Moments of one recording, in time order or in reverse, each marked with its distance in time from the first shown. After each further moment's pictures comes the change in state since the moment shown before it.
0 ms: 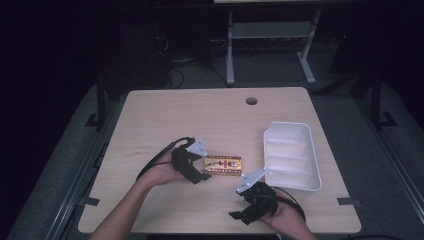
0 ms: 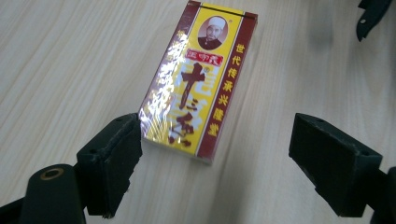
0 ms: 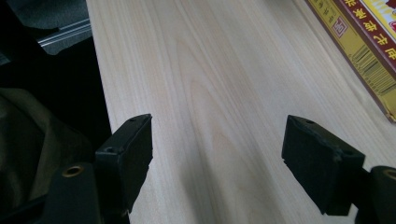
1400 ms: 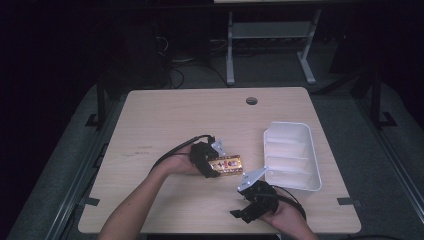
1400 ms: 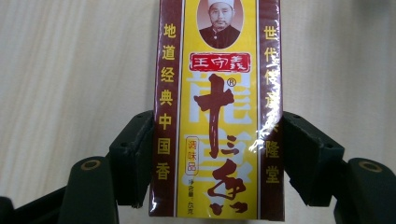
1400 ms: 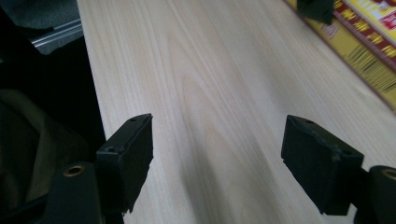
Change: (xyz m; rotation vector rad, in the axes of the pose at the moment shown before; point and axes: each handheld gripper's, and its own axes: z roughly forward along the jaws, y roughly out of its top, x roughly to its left) left arm 0.016 0.023 0.048 0.184 -0.084 0.082; right arm -0.003 0.001 -0.002 0.003 -0.018 0.020
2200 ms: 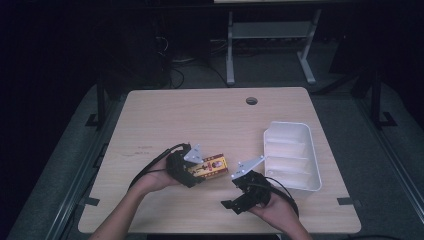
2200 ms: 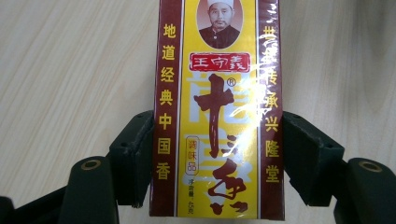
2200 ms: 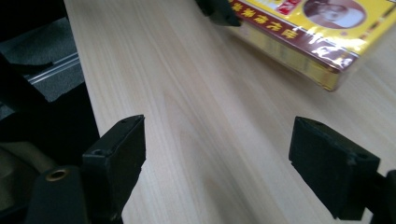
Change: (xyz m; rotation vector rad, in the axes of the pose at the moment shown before) left arm -0.046 -0.050 -0.054 -0.137 0.165 -0.088; right arm 0.000 0.031 -0.007 -0.066 -0.022 0.089
